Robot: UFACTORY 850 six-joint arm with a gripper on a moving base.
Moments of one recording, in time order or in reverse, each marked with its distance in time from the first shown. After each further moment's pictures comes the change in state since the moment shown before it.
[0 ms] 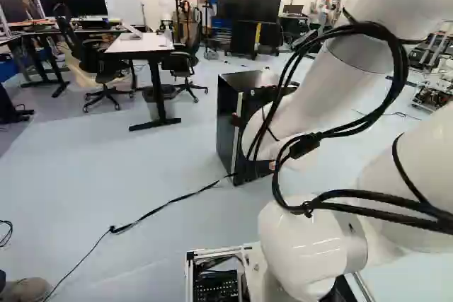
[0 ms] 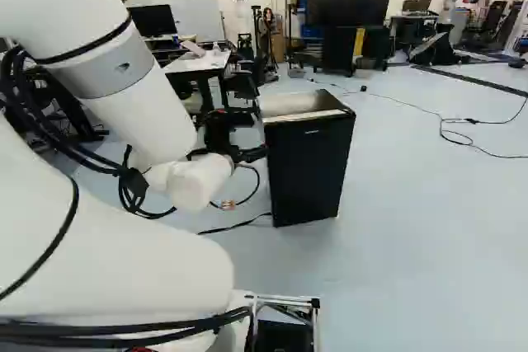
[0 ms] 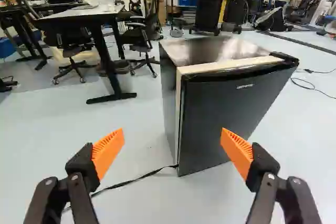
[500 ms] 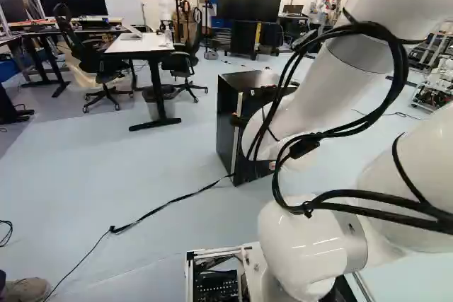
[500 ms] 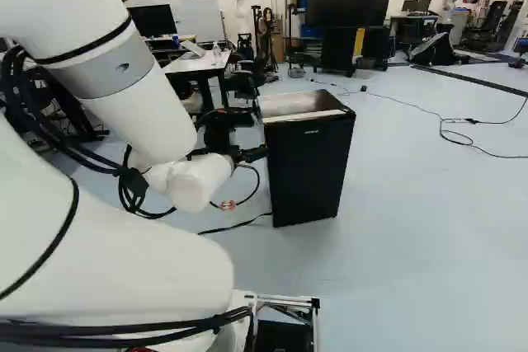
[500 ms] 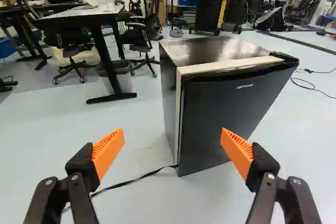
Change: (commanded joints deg) arm 0.0 0.0 0.0 0.0 0.0 0.0
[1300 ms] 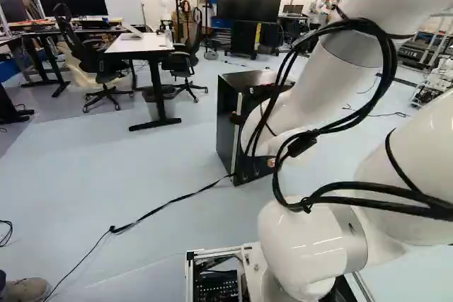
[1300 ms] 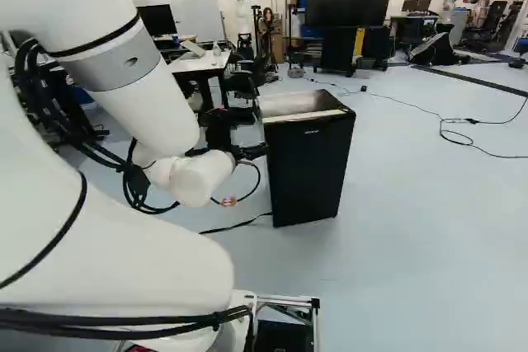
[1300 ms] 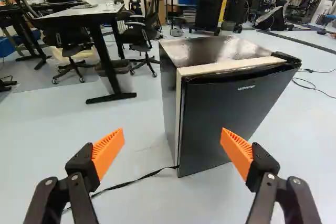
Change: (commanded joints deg) arm 0.0 -2.8 -2.4 0.0 0.0 0.0
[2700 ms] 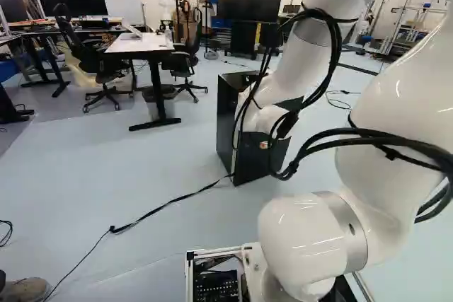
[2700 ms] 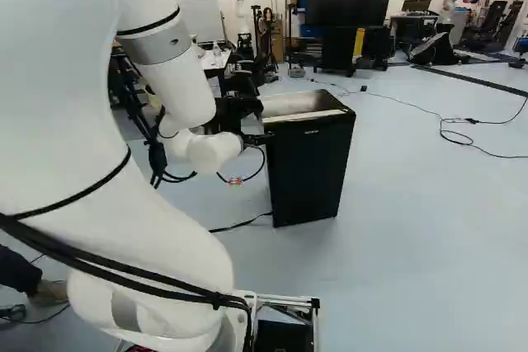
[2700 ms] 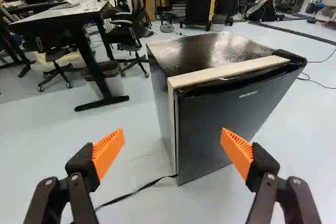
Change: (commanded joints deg) arm 0.5 -13.3 -12.5 5.3 -1.0 0.0
